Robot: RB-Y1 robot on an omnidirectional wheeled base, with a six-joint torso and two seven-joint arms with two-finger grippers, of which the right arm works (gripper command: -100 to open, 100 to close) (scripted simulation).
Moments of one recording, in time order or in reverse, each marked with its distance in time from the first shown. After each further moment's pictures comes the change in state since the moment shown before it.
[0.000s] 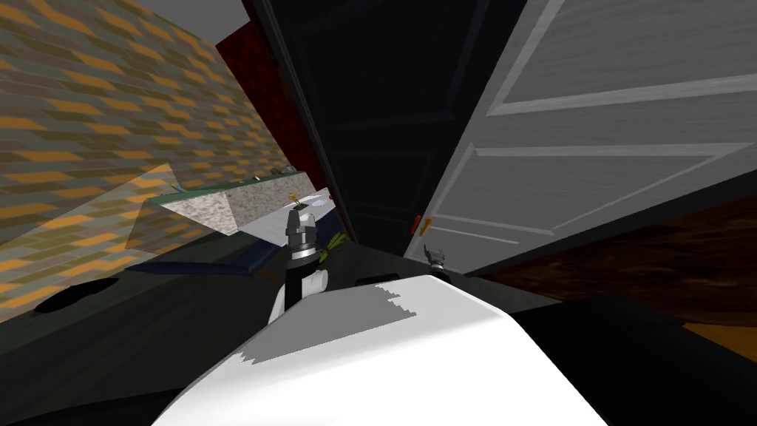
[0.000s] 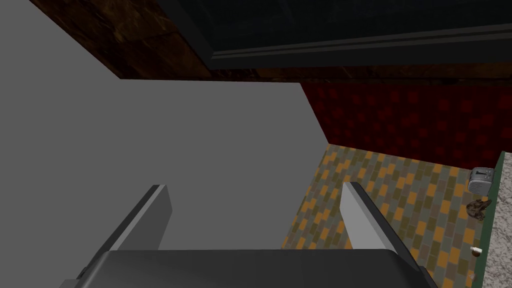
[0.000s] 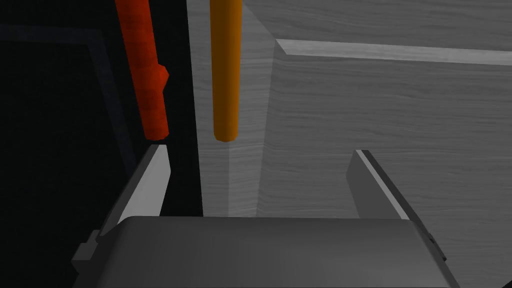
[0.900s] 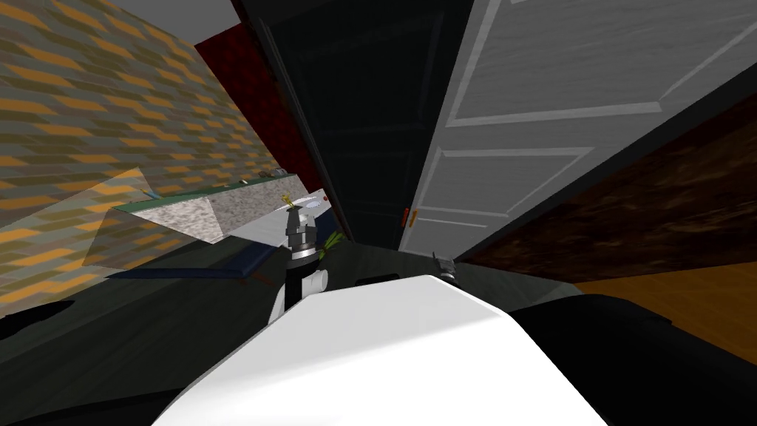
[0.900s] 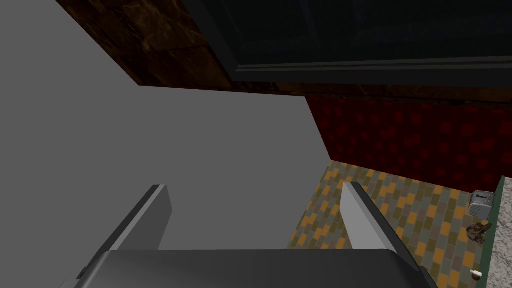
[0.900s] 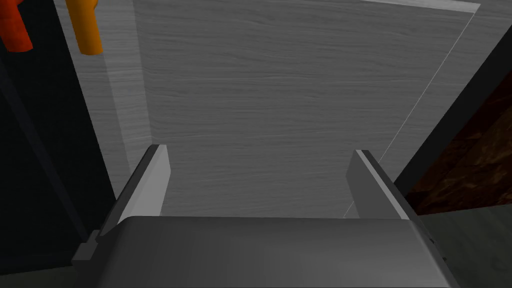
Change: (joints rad) arm 0.073 -0.028 -0.051 0.047 -0.025 0.013 0.016
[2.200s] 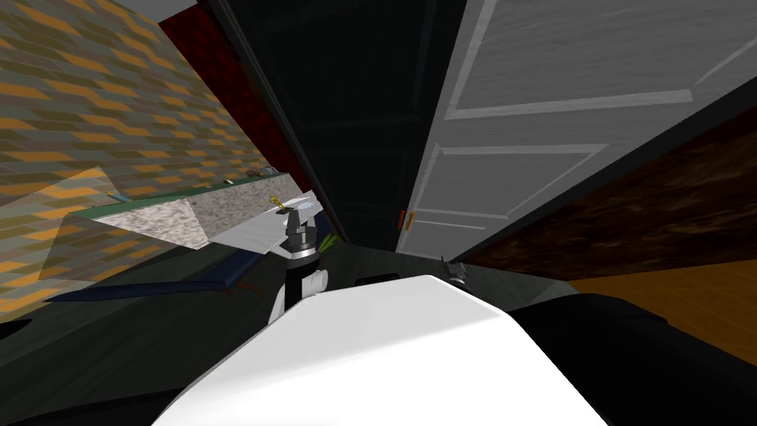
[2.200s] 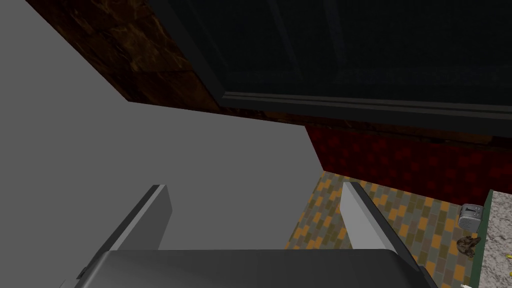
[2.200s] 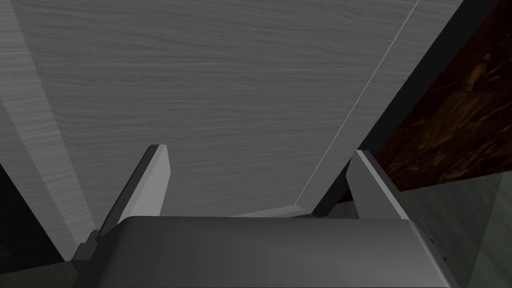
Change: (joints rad) arm 0.031 -0.030 -0.064 0.033 -0.028 0.030 0.018
